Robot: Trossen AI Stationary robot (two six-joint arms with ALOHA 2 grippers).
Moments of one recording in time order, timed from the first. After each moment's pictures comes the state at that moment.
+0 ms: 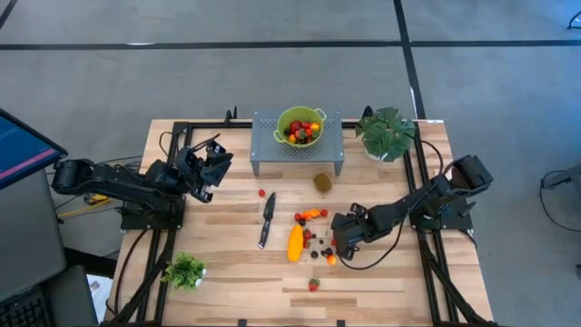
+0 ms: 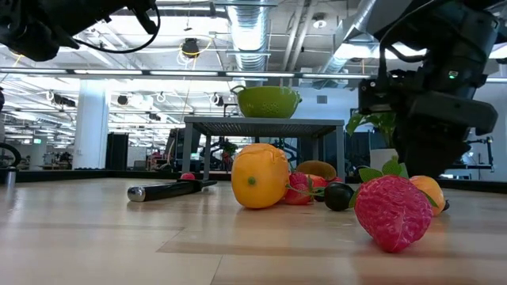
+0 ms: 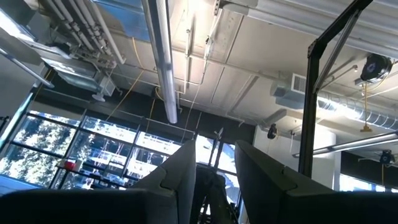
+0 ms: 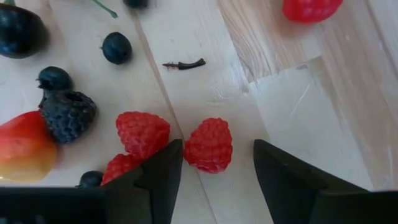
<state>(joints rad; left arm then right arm) 0.07 1.00 0.25 1.45 -0.06 -0.29 0.38 1.65 0.78 -0.41 0.24 0.71</state>
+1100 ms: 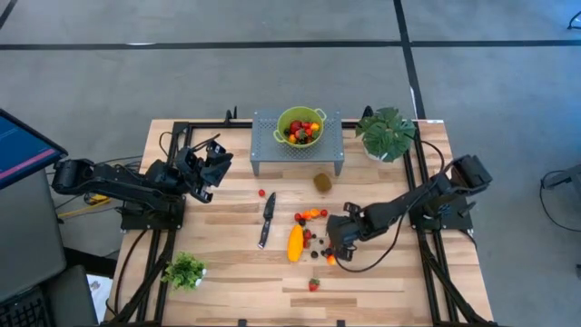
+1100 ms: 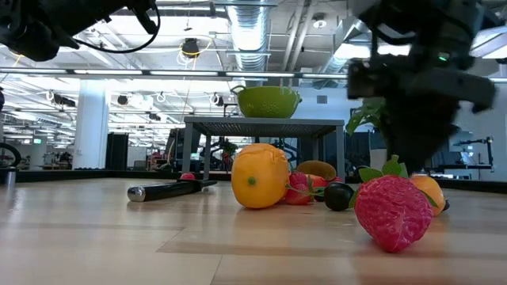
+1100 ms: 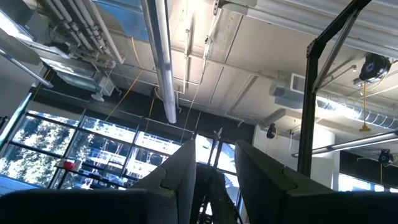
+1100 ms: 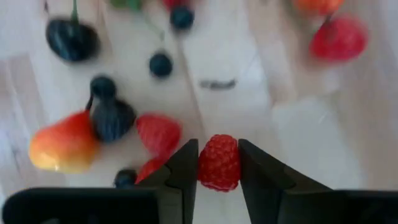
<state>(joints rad) 0.07 1.00 0.25 1.45 -0.06 -0.29 0.36 1.65 0.88 -0.49 0.20 0.57</state>
